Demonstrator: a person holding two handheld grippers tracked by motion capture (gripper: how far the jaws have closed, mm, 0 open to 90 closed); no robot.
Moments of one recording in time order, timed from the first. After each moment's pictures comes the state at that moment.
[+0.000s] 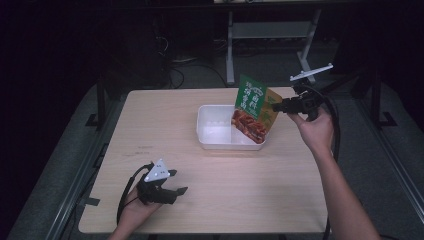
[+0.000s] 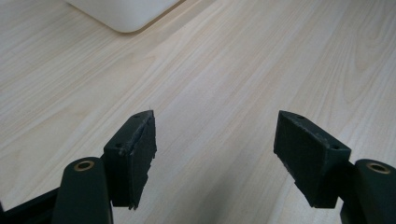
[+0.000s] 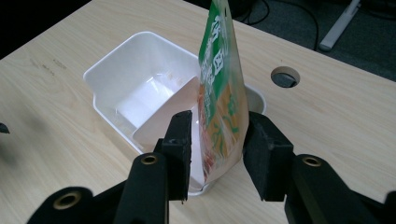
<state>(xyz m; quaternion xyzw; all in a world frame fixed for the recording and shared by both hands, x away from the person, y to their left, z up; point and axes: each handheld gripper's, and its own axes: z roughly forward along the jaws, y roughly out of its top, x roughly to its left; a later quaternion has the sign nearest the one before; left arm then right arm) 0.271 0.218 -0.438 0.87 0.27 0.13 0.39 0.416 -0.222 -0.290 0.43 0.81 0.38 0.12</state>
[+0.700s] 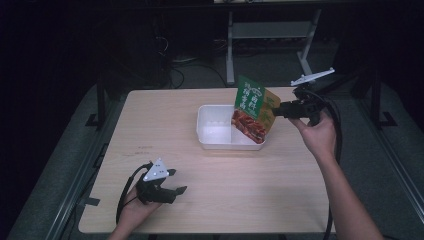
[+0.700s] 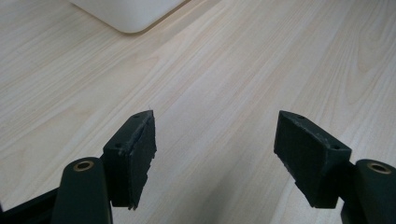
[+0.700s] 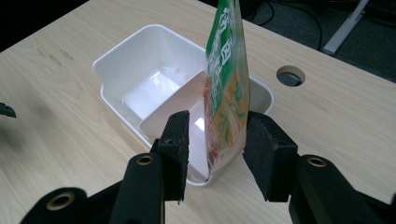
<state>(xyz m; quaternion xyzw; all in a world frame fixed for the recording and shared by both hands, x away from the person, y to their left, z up) 0.271 0.220 -0.437 0.87 0.27 0.13 0.39 0.403 -0.223 -0.292 0.41 0.82 0.38 0.12</state>
